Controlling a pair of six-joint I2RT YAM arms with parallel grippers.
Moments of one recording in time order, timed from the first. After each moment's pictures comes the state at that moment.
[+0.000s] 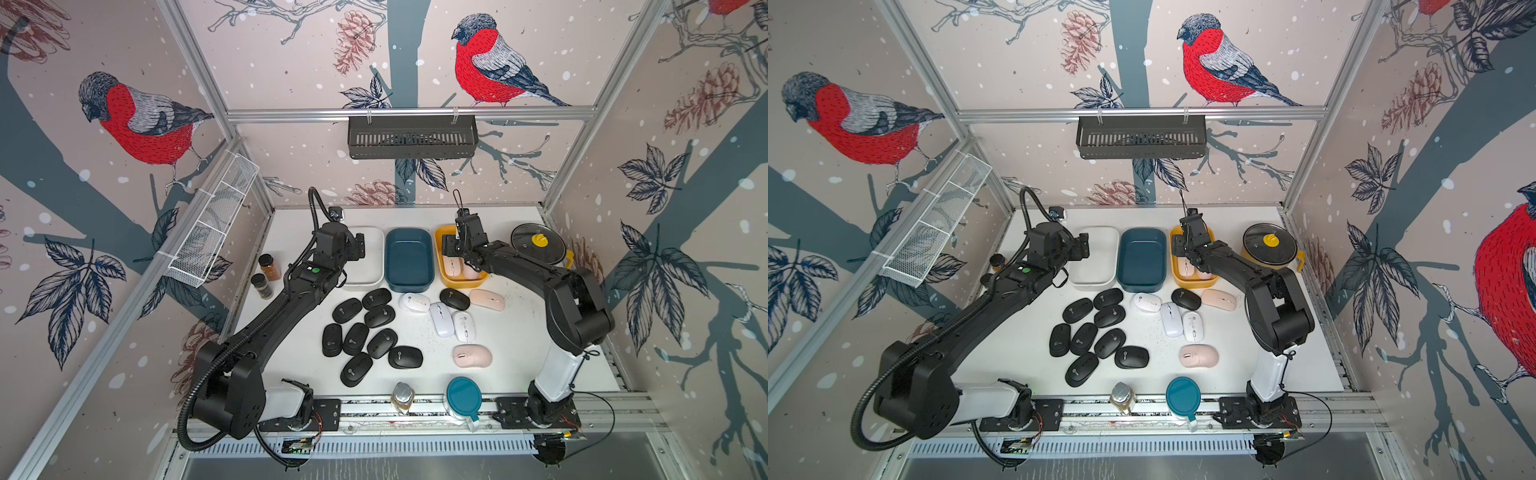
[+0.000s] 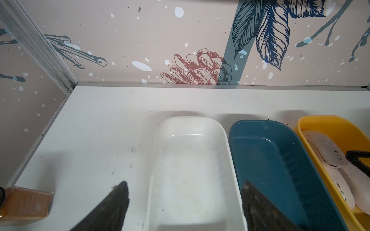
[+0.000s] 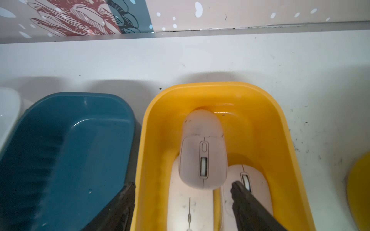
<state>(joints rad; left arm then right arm) -0.36 1.33 1.00 -0.14 -0.26 -0.20 0.45 1.78 1.22 -0.15 0.16 0.29</state>
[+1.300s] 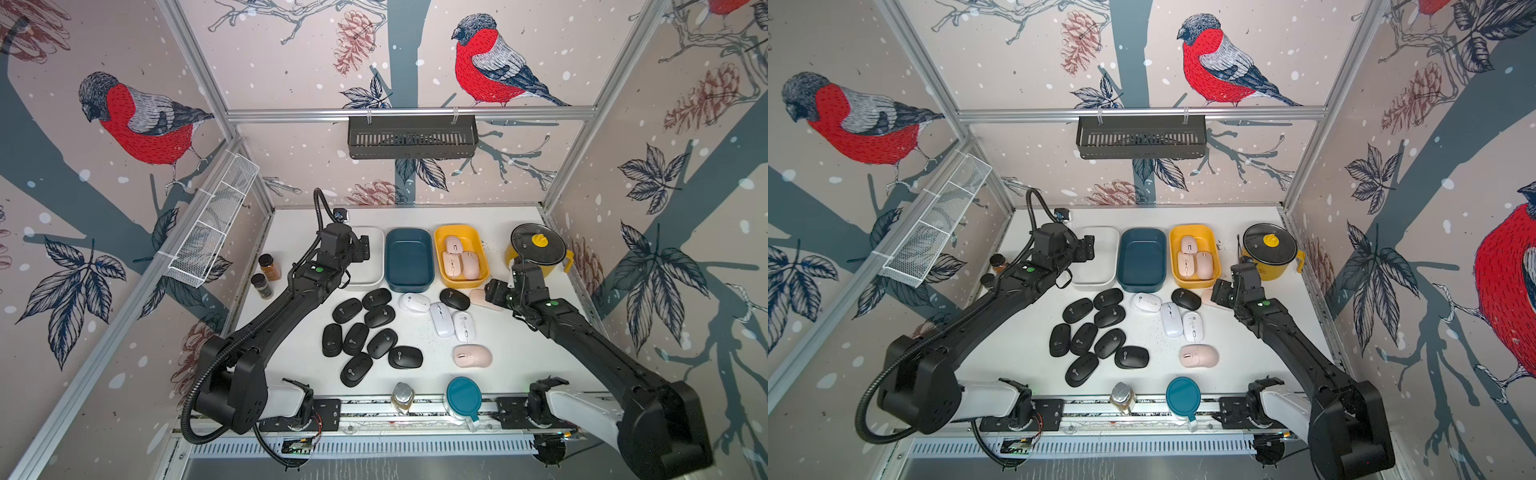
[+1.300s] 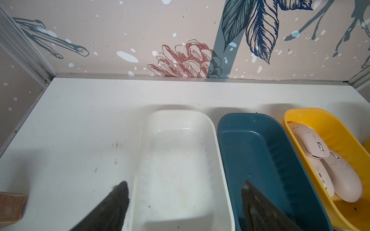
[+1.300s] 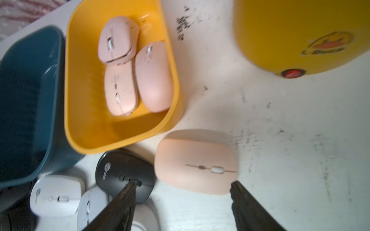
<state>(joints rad) -0.38 1.36 1.00 -0.14 -0.21 -0.24 0.19 1.10 0.61 -0.32 -0.01 0.47</state>
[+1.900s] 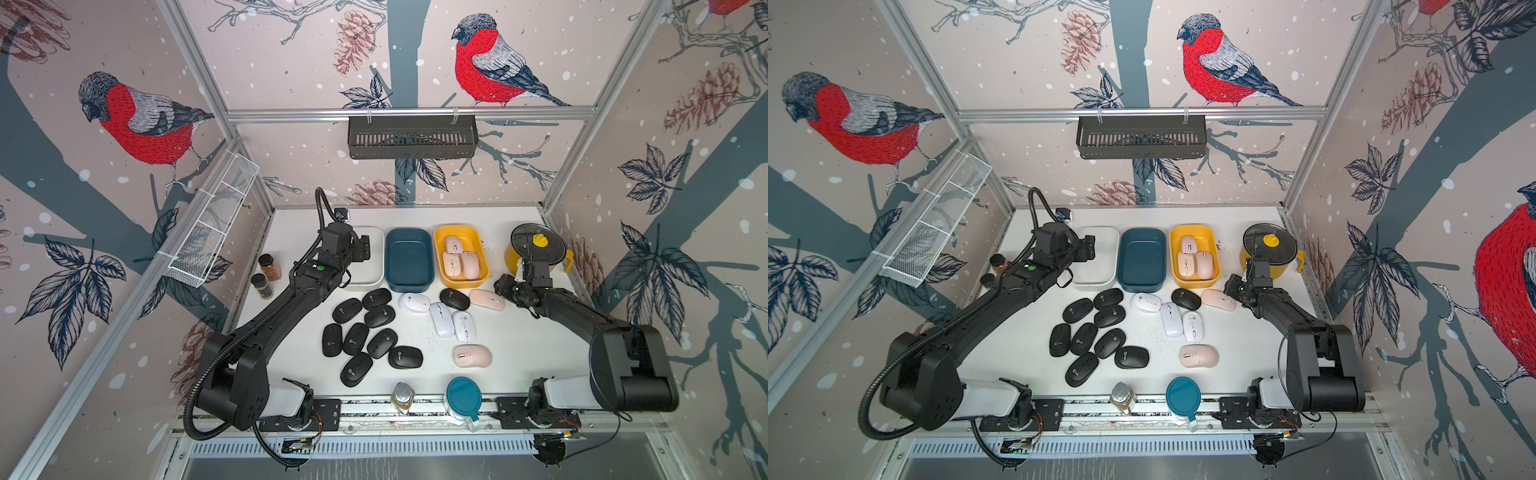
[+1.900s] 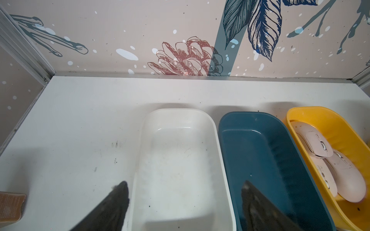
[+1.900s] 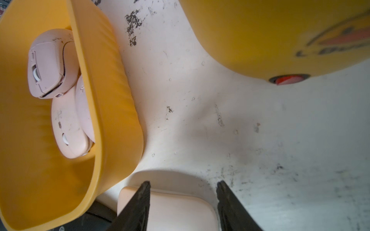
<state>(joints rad) -0.38 1.38 1.01 -0.15 -0.21 -0.24 0.02 1.41 0.64 -0.13 -0.15 0.46</state>
